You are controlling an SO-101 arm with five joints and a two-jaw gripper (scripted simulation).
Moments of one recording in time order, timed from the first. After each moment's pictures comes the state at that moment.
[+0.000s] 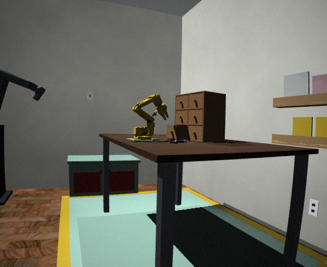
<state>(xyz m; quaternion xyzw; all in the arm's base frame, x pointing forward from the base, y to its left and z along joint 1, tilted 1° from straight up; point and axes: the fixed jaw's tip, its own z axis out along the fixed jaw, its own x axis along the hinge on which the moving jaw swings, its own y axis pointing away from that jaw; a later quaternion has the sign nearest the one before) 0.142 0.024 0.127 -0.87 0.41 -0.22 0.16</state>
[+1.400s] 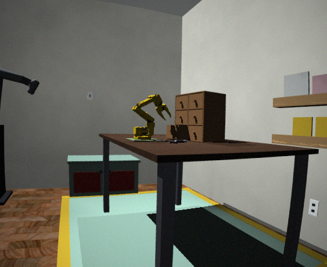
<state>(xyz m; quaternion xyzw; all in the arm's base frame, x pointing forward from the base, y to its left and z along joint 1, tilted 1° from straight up) 0.142 0.026 0.126 -0.60 0.75 -0.14 0.24</state>
